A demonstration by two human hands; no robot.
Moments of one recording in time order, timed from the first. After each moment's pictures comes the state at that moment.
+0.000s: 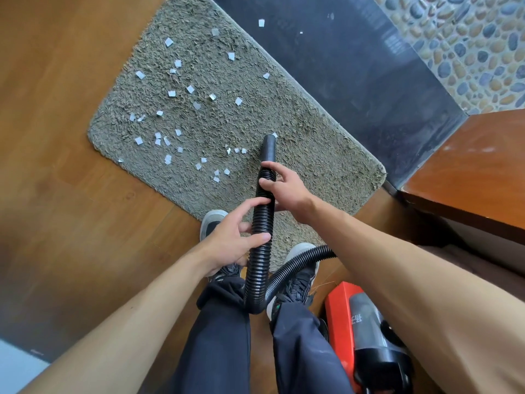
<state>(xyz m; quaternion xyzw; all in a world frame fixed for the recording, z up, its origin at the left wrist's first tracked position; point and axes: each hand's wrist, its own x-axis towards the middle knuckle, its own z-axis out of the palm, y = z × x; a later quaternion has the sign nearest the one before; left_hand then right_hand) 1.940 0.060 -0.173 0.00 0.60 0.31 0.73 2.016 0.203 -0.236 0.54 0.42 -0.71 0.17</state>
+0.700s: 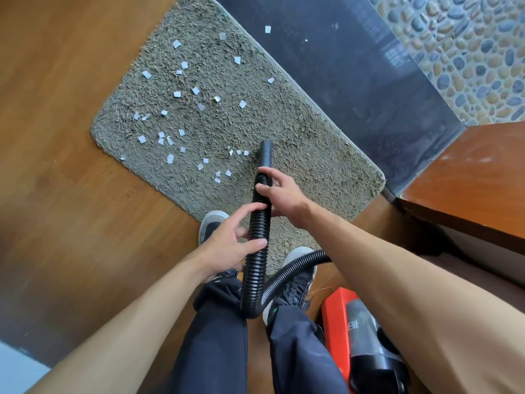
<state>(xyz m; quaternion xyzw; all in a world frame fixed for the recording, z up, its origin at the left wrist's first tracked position) 1.944 0.047 -0.172 -0.01 0.61 0.33 0.72 2.013 0.196 -0.233 0.53 0.41 -0.71 0.20</state>
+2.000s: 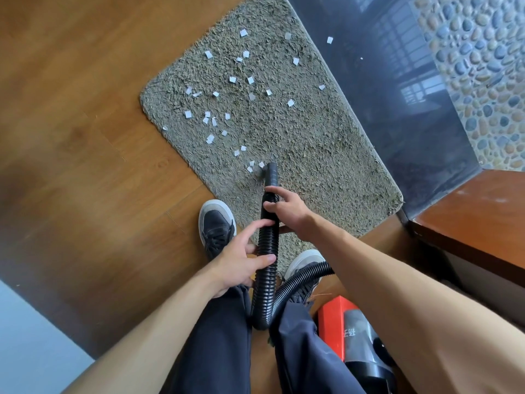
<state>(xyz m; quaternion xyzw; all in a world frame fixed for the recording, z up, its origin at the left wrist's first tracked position) 1.960 -0.032 -0.161 -0.10 0.58 0.40 0.70 1.991 0.126 -0.220 0.52 0.47 -0.64 0.32</state>
